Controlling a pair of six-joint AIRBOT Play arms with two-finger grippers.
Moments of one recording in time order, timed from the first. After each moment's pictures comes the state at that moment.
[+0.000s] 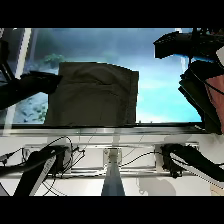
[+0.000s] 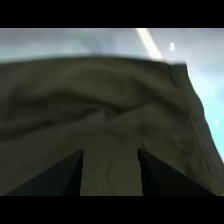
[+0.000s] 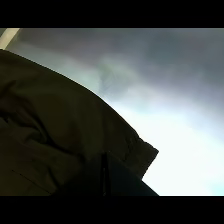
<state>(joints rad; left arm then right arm) 0.08 -0.64 0.84 0.89 -1.08 -1.06 0.28 -1.06 1.45 -1.34 1.05 1.42</state>
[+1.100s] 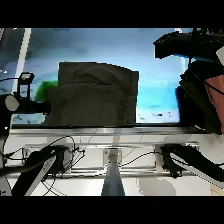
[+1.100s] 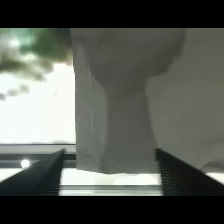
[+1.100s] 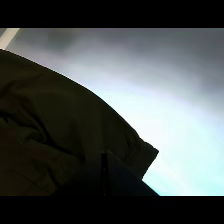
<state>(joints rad) 0.08 -0.77 0.68 1.63 -1.22 -1.43 0.28 -1.06 1.45 -1.34 1.05 1.42</state>
